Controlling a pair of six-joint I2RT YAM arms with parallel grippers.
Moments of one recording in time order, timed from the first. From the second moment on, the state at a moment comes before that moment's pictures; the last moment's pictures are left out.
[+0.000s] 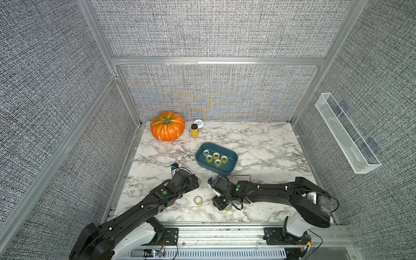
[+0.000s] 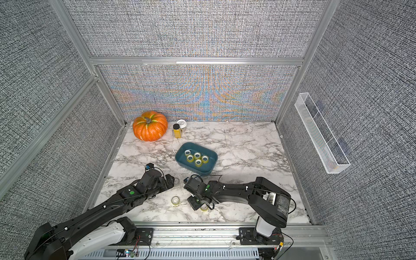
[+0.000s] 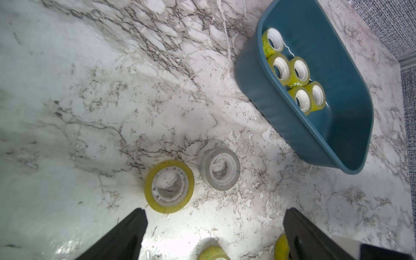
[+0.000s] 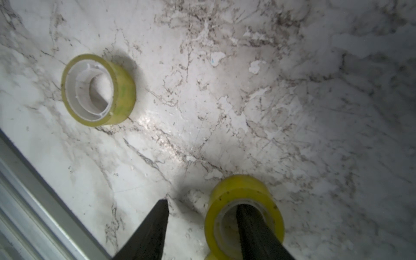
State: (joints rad) left arm -0.71 0.96 0.50 -0.40 -0.18 -0.93; right arm 1.11 1.67 0.90 -0.40 0.01 0.37
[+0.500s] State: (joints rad) left arm -0.68 0.94 0.49 -0.43 -0.18 -0.92; right arm 1.12 1.64 0.90 -0.45 0.15 0.40
